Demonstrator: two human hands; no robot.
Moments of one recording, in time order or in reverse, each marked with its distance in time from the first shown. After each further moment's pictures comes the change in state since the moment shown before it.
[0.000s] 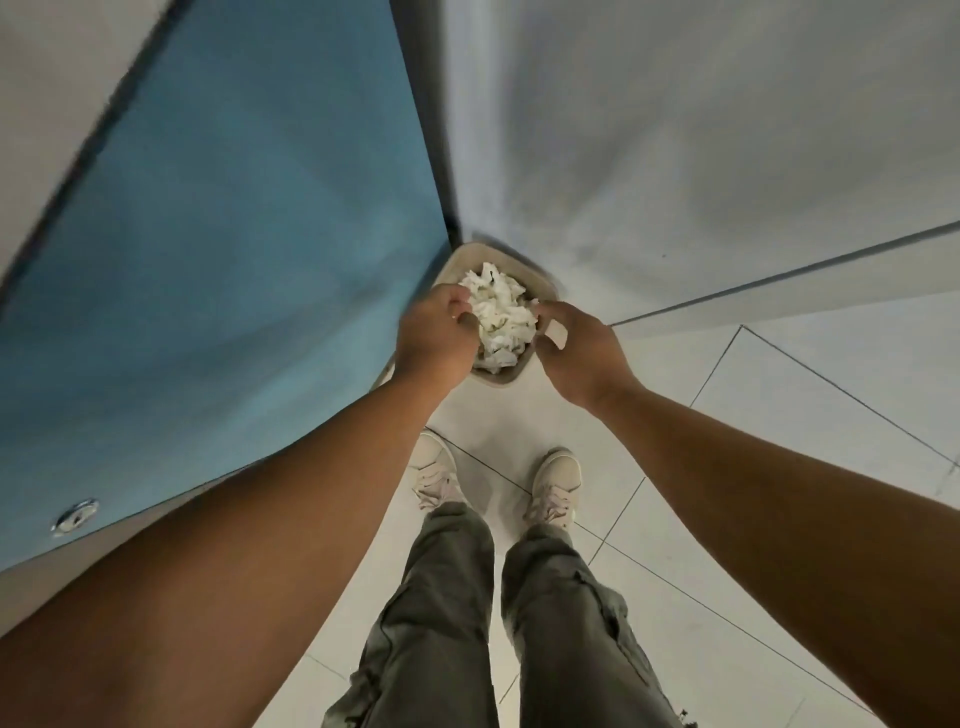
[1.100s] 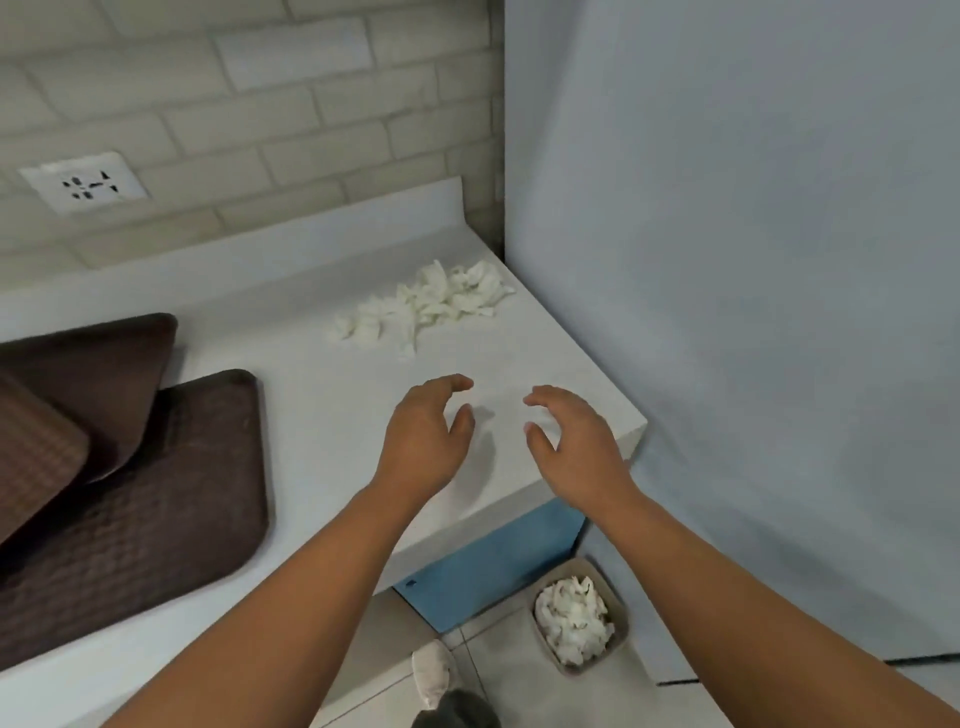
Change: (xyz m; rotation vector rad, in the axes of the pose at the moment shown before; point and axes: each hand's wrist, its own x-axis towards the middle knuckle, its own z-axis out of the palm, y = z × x) left_hand -0.242 0.174 -0.372 0.069 0.751 0.348; right_hand -0.176 -0.391 -0.187 0.019 0.078 -0.981
